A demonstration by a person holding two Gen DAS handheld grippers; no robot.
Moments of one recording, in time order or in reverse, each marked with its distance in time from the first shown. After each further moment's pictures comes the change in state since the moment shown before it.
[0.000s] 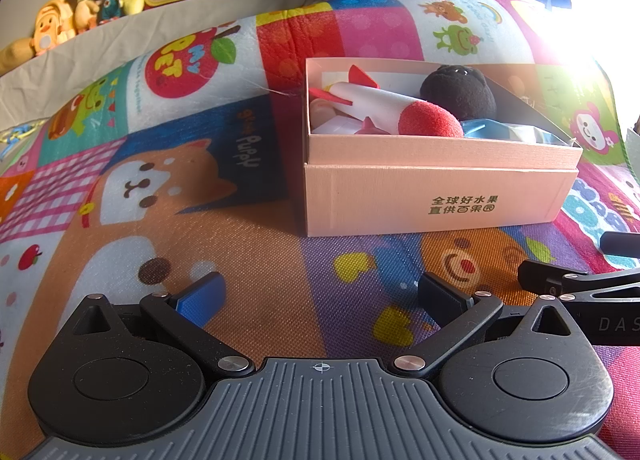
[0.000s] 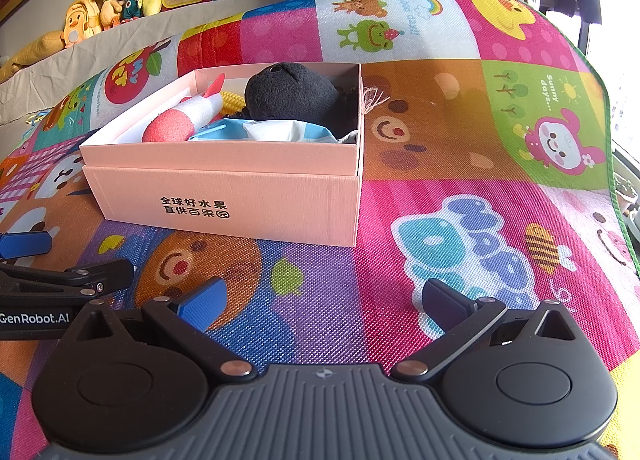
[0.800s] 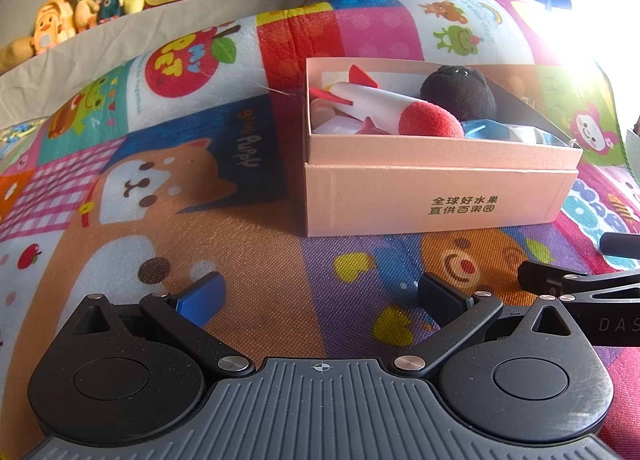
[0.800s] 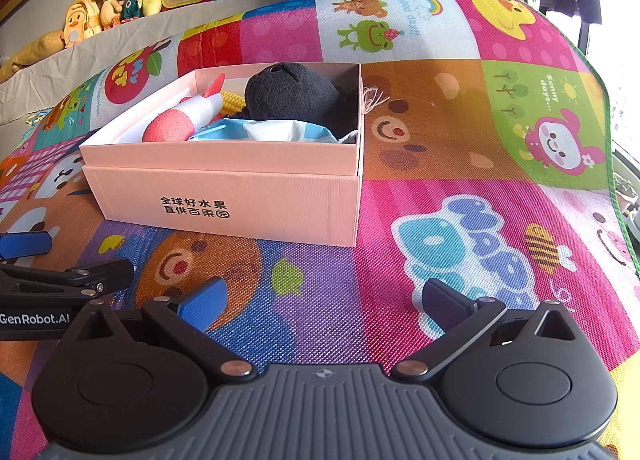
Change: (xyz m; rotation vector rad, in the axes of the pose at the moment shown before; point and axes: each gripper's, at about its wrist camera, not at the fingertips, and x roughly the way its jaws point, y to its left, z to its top) left arm 0.000 0.000 0.000 0.000 0.000 -0.002; right arm 0.000 0.000 0.000 0.000 0.000 0.000
